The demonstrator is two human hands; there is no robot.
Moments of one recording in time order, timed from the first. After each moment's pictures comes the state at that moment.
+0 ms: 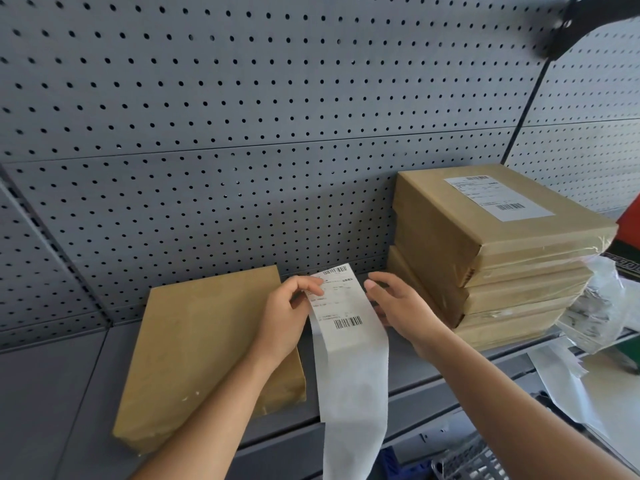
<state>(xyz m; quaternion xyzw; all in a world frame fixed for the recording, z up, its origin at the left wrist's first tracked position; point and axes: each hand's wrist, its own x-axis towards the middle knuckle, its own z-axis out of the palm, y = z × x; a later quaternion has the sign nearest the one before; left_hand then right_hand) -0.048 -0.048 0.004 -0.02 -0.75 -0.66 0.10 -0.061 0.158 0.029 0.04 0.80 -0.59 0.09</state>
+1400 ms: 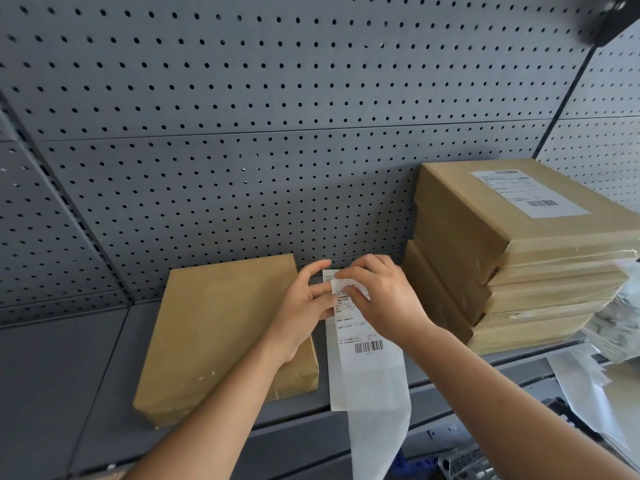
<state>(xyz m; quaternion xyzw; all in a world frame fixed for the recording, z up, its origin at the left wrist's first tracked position) -0.039 -0.048 0.009 0.00 -0.67 -0.74 -0.05 -0.075 0.122 0.014 -0.27 0.91 -0.20 -0.22</state>
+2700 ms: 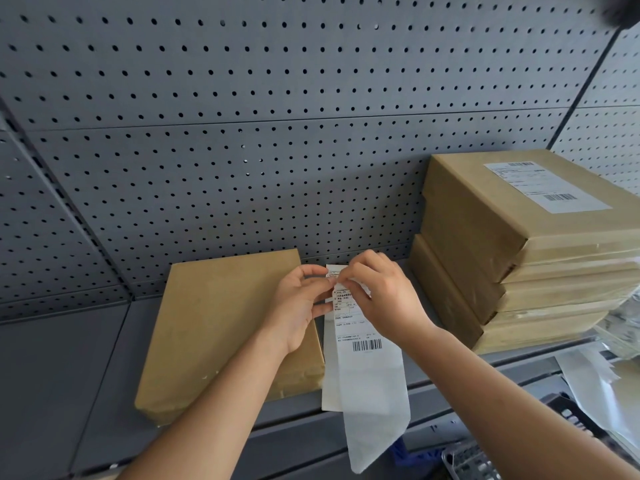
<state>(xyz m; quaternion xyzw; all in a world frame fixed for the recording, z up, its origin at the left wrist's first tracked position) -0.058 -0.058 0.002 0.10 -0.57 -0.82 -0.05 -0.079 0.111 0.008 -0.31 0.89 -0.25 -0.24</state>
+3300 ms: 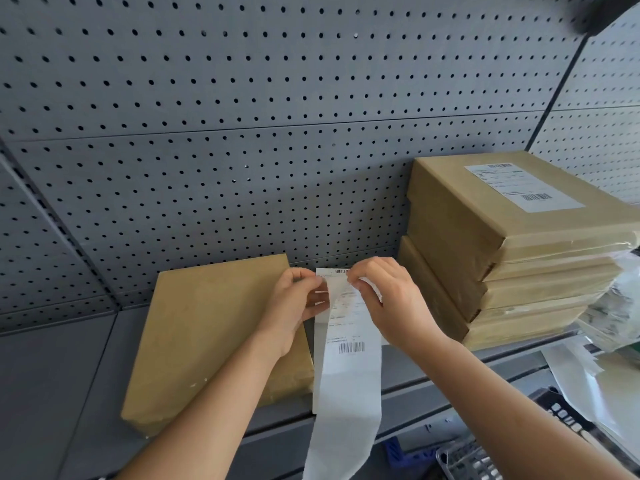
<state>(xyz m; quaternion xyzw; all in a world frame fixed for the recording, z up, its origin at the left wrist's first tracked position) -0.057 -0.049 0.010 0.13 -0.60 -0.79 -0.04 -0.061 0.135 0.019 -0.27 0.89 -0.28 -0.24</state>
